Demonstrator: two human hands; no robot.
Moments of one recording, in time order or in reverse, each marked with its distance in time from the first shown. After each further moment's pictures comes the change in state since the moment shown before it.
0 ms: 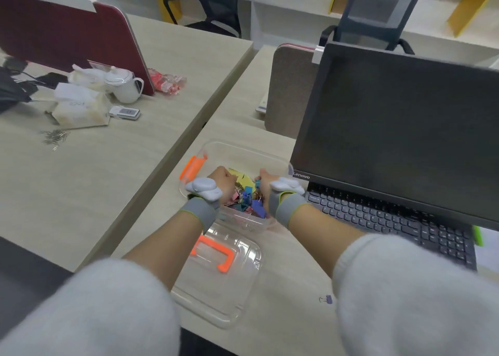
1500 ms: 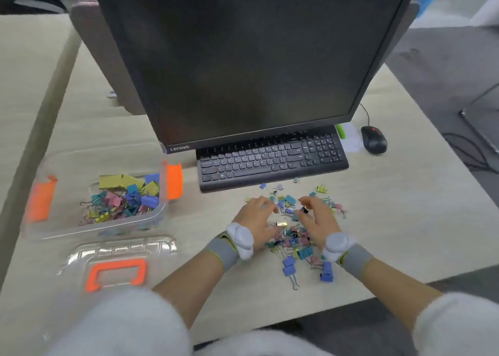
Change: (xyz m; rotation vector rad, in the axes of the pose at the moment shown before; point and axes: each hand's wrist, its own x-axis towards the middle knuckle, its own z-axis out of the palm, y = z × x) left_hand -0.138 0.040 0.230 0.630 -0.725 0.873; right_hand -0.126 0.258 -0.213 -0.290 0.505 -0.135
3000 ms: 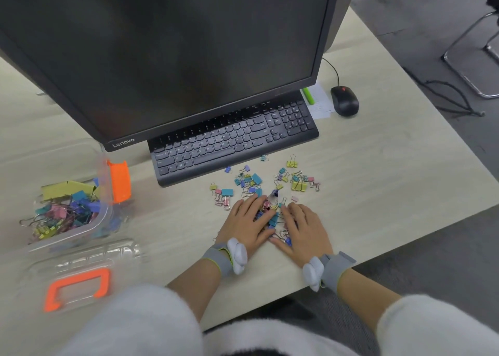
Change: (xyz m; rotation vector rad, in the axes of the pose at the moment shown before) left_hand 0.014 0.011 0.086 0.393 0.221 0.289; right_hand -0.038 0.101 0.043 -0.669 0.322 -0.374
